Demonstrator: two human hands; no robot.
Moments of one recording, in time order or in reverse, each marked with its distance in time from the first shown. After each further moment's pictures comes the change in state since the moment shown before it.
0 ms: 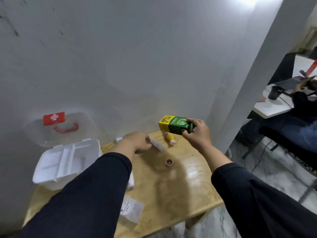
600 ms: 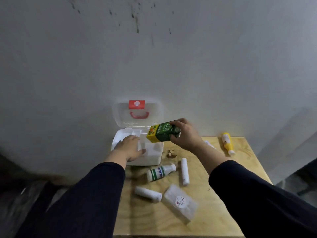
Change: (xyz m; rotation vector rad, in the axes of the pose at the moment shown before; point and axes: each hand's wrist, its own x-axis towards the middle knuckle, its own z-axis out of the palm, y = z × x) left_hand -0.112 -0.222 0.037 -0.149 0.112 -0.350; right_hand -0.064 -0.170 0.158 -0.251 -0.452 -0.550
